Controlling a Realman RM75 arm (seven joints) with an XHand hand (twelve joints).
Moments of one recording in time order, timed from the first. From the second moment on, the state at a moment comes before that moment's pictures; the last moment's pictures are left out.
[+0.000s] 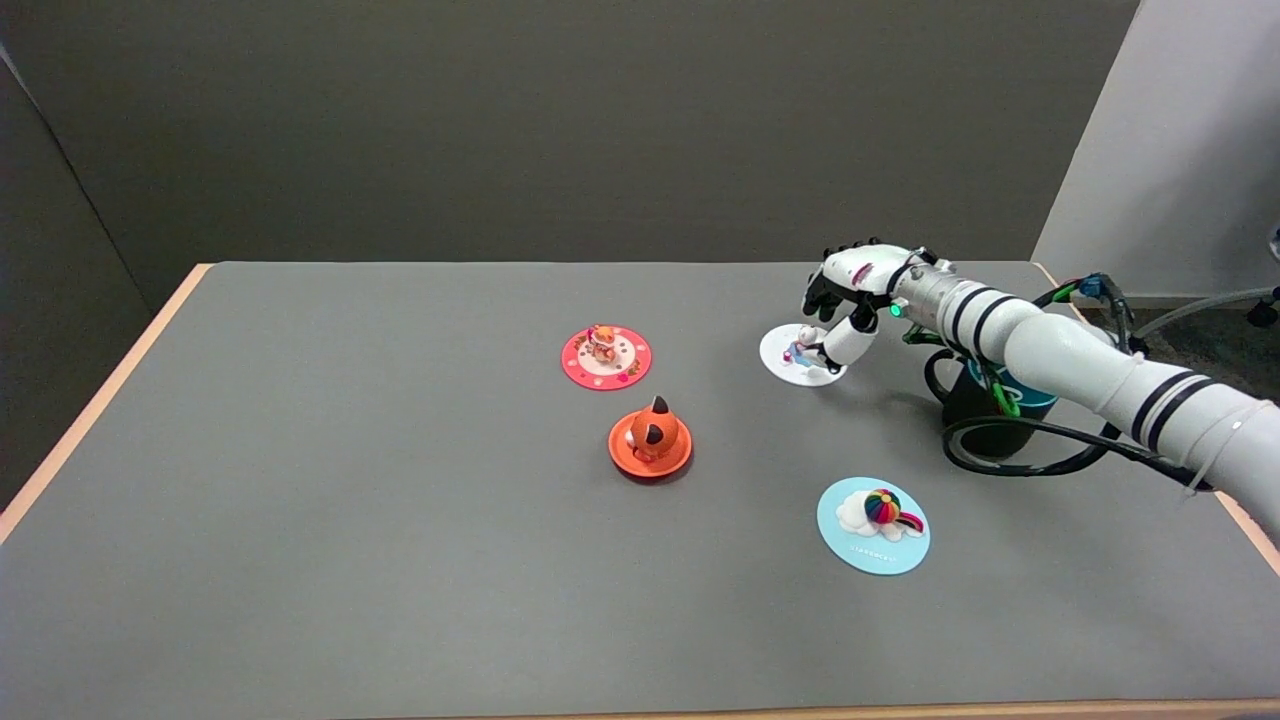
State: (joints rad) arm 0.58 -0.72 0.89 -1.02 -1.66 -0.06 -0.47
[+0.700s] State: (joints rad) arm 0.59 -0.72 0.87 -1.04 -1.66 -0.07 -0.49
